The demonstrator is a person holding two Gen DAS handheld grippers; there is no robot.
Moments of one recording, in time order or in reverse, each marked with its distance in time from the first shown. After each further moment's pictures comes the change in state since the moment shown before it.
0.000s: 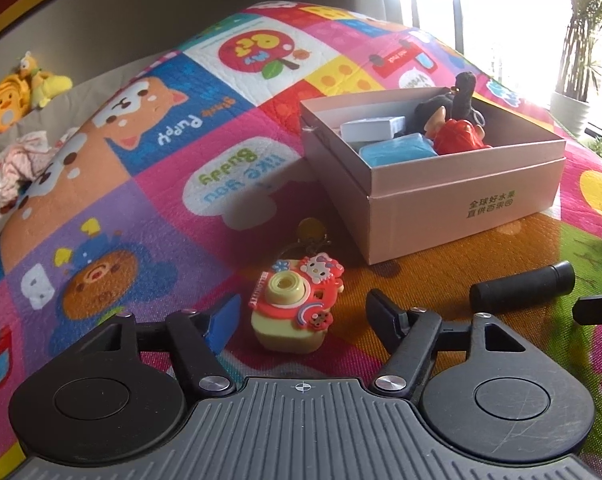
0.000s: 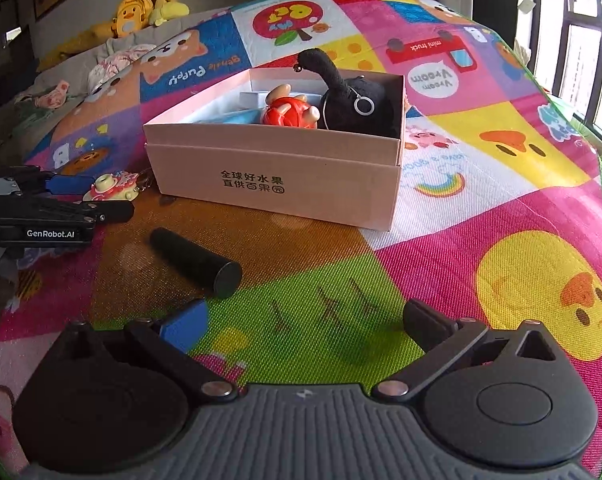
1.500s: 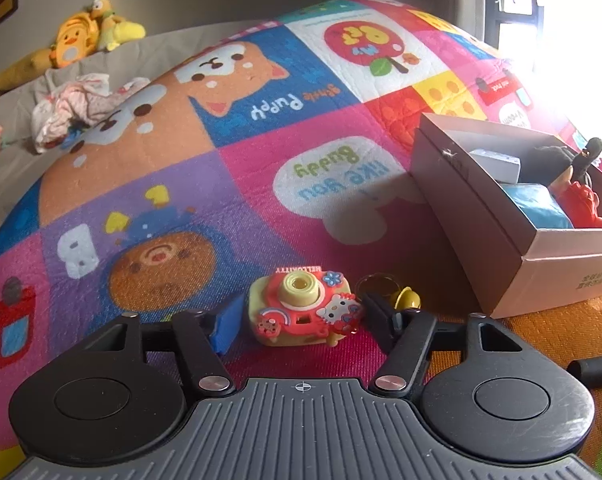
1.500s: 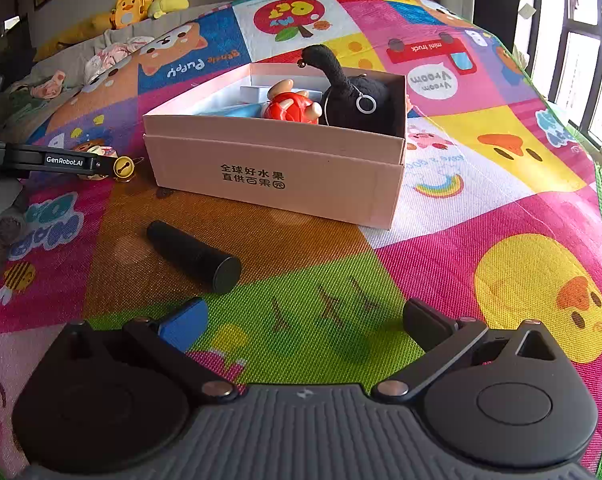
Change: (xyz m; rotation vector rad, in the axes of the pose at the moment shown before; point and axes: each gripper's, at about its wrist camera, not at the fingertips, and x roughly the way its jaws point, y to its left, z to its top) left arm 0.027 0.063 0.012 -0.247 0.030 0.119; right arm 0.001 0.001 0.000 -0.003 0.004 -0.010
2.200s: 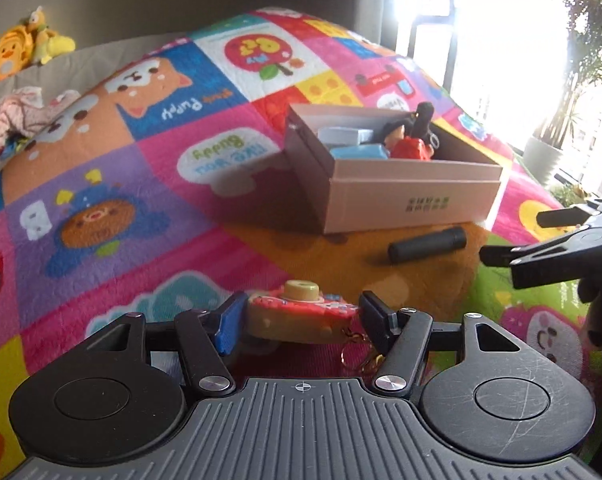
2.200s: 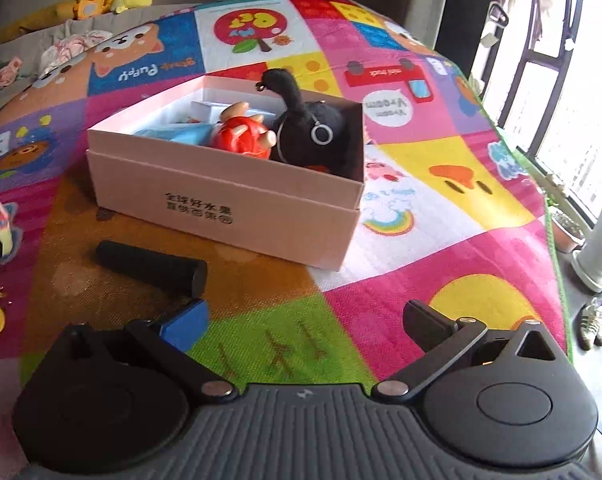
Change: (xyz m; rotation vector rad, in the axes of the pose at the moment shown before) left arm -0.085 -0.035 -0.055 0.075 -0.008 -0.245; right arm 0.005 0.005 0.020 -0.027 -0.051 -0.205
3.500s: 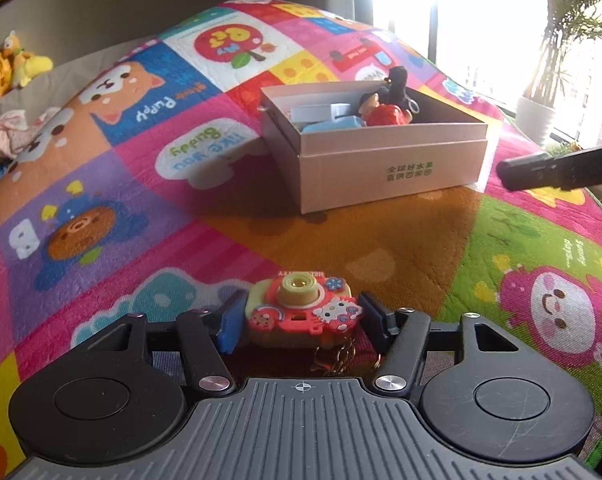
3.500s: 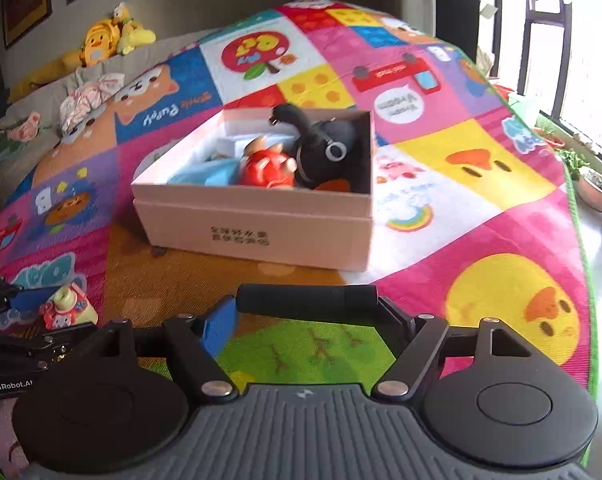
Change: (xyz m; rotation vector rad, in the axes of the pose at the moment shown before) left arm 0.006 -0.026 0.000 0.133 0.025 0.016; right arm -0.041 -0.031 0.009 0.168 -0.043 0.123
